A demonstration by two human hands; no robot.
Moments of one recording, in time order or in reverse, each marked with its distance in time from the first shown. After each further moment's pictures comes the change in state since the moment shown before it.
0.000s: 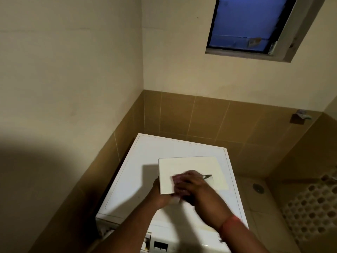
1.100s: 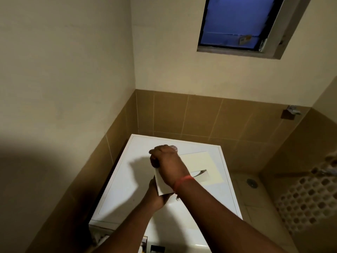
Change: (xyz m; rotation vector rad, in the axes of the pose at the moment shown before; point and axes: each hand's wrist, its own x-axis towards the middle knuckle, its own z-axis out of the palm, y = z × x) left_hand -0.009 0.026 0.020 -0.285 0.048 -0.054; right_hand 0.120 -0.023 0.021 -0.155 0.067 0.093
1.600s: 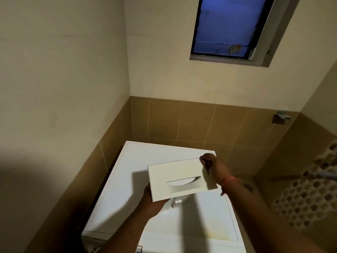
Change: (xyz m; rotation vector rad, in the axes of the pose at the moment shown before) left_hand -0.010 0.007 -0.006 0.395 -0.108 0.192; right_hand -0.050 0.163 -0.048 0.250 0.063 0.596
